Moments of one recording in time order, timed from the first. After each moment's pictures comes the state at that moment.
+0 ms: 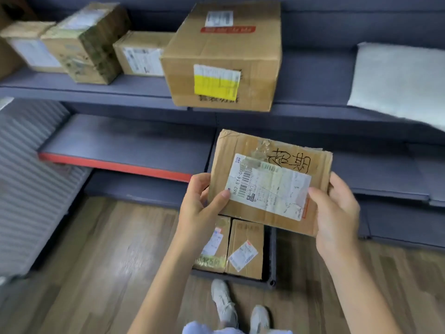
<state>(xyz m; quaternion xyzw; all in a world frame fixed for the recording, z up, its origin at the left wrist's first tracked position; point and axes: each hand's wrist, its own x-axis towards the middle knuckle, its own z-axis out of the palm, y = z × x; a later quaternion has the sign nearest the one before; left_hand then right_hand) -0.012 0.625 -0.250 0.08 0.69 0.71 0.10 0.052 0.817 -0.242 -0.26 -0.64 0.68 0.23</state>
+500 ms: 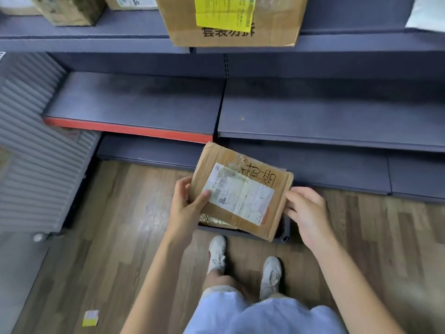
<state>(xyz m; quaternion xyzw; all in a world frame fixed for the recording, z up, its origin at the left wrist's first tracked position) -0.007 0.569 -0.338 -0.10 0.72 0.67 0.17 0.057 0.780 -0.343 -0.42 -0.56 0.72 0.01</state>
